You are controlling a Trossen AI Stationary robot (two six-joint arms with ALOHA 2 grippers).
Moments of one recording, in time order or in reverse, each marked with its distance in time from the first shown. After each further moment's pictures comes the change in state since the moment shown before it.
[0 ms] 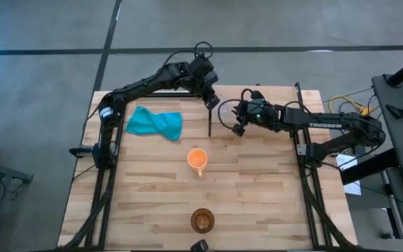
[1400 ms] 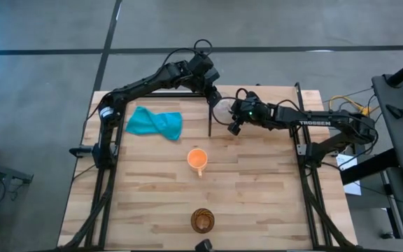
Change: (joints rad) left arm 0.001 0.001 -0.015 0.088 0.052 -0.021; right arm -0.062 0.102 -0.005 0.063 -0.062 0.027
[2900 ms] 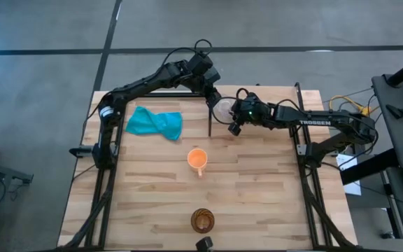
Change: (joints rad) left arm 0.019 0.000 -0.003 0.009 0.088 0.054; right arm -0.005 0.000 0.002 -0.037 -0.037 0.042
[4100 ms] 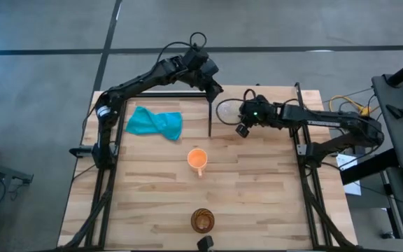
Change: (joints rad) left arm 0.023 -0.037 0.002 0.077 0.040 -0.005; right arm 0.003 -0.097 0.015 -0.251 -0.003 0.095
